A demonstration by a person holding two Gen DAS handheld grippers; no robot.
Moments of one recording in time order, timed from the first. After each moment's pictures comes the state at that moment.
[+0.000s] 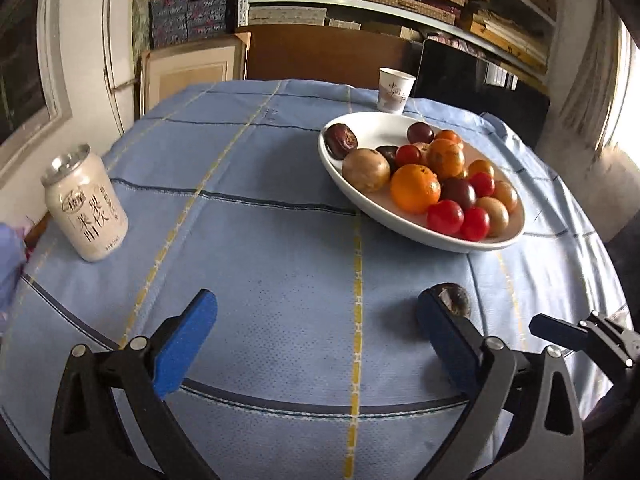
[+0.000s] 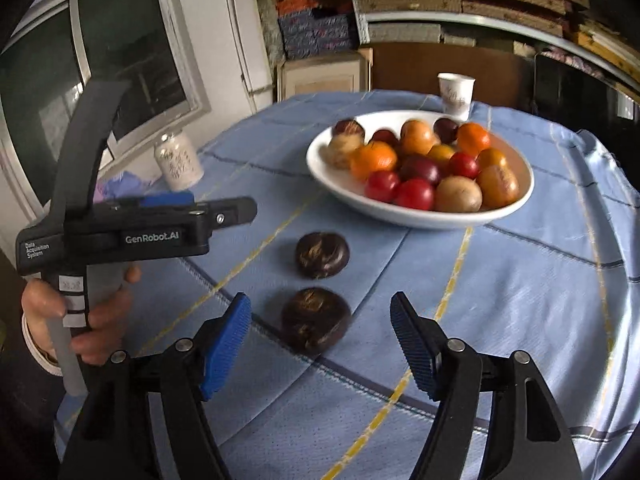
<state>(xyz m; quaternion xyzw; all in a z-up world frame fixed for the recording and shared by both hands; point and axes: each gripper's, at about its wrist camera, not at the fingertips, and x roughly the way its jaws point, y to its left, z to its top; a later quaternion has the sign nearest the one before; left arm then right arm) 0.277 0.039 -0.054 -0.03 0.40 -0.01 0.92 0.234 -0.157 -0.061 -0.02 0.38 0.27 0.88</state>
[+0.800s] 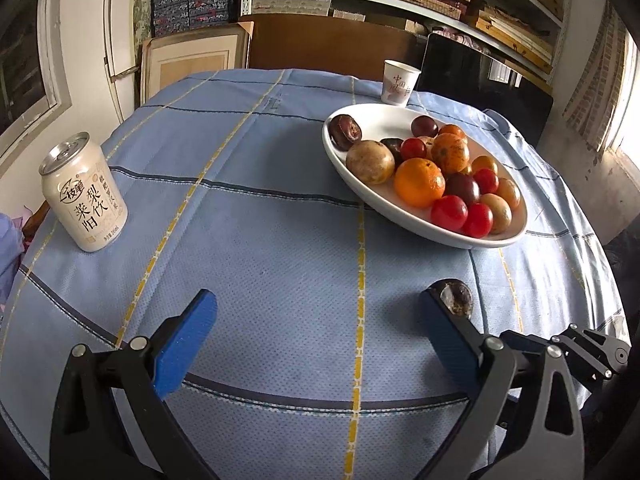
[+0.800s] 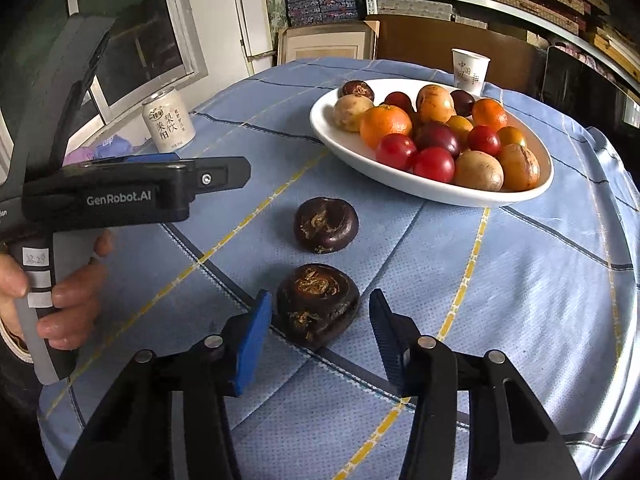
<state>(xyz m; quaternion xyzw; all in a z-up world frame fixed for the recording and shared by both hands) 0.280 0.046 -0.055 -0.05 0.41 -0.01 0.91 0.239 -0.135 -0.078 -0.06 0.42 0.26 0.87</state>
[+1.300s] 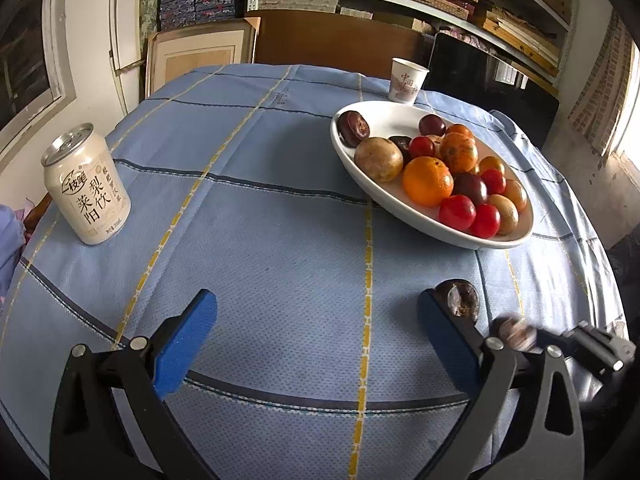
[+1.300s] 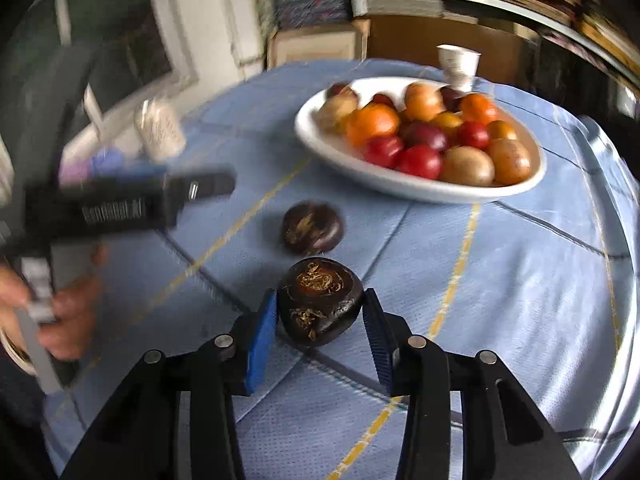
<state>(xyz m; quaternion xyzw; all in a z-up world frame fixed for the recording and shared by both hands) 0.282 0.050 -0.059 -0.06 0.42 0.00 0.91 0.244 -0.164 -0.068 0.01 0.40 0.24 0.88</state>
